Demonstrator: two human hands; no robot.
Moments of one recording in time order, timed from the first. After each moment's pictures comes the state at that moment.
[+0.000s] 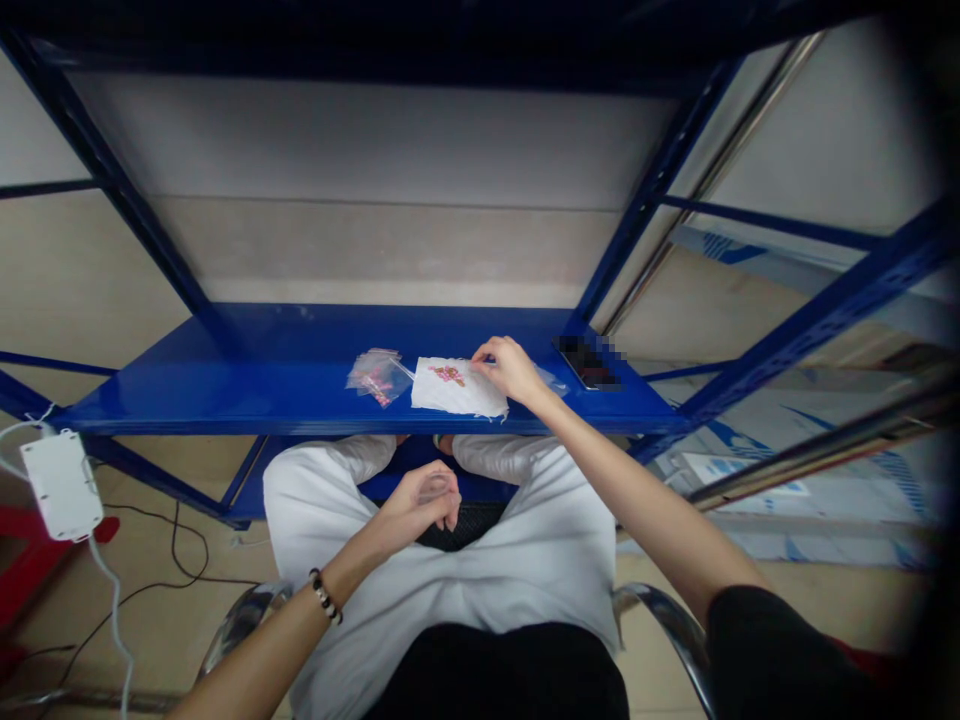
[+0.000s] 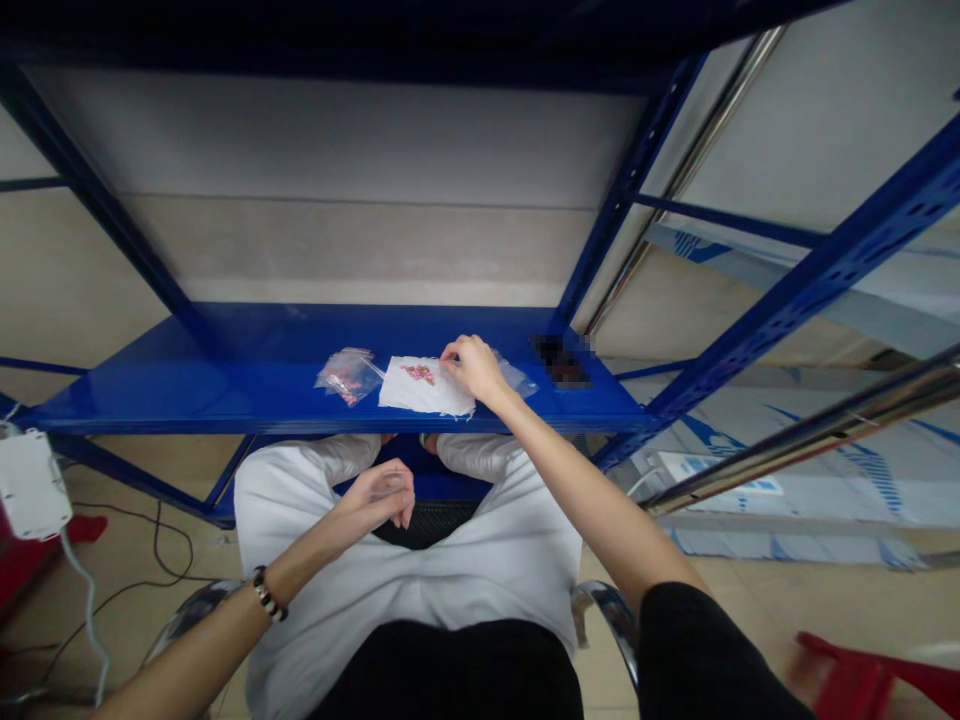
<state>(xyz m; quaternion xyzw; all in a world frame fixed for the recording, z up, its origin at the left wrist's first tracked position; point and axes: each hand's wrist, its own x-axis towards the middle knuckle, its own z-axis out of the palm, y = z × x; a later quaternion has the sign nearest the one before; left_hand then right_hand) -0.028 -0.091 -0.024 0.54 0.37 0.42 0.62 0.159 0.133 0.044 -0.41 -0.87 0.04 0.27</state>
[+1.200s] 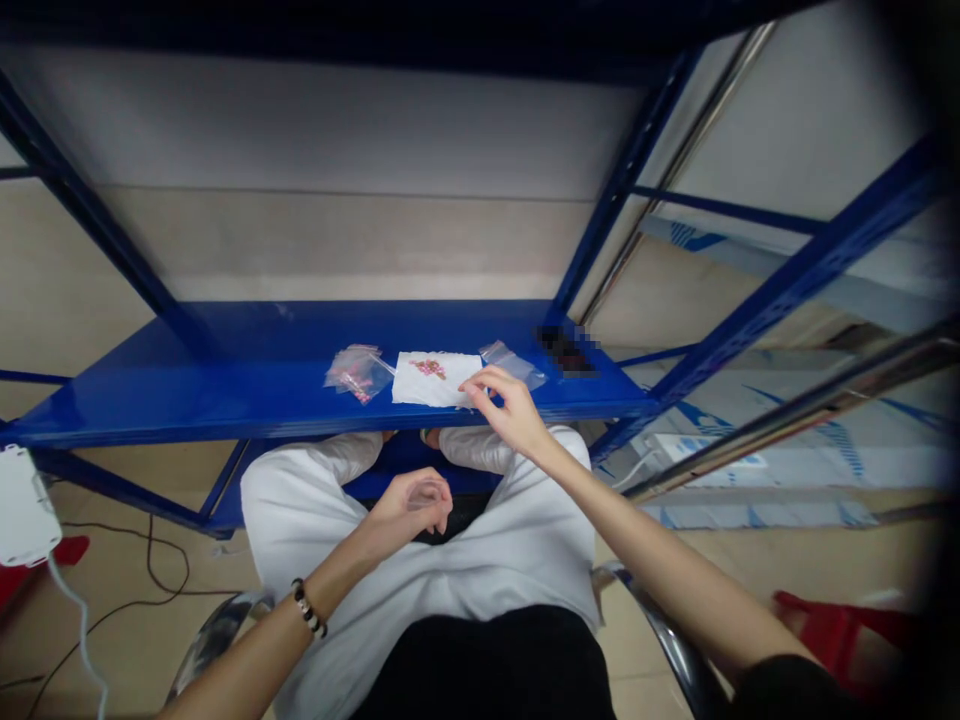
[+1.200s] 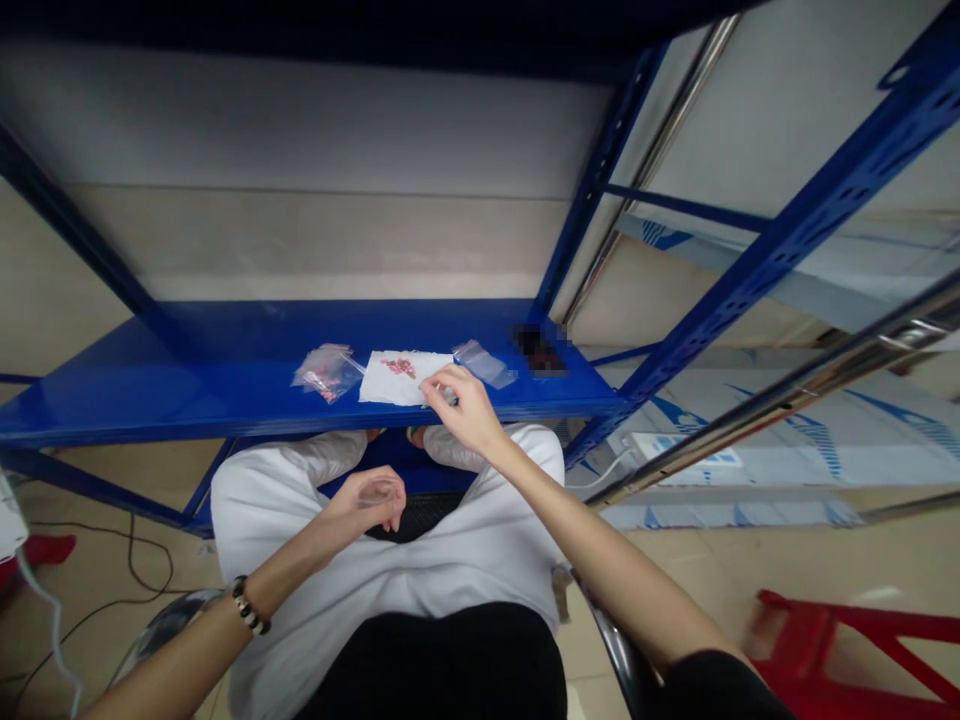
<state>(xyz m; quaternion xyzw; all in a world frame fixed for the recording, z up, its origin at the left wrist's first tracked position) -0.018 -0.098 -0.025 0.54 0.40 0.38 0.63 0.174 0.030 0.036 -0.34 -0.82 0.18 0.43</state>
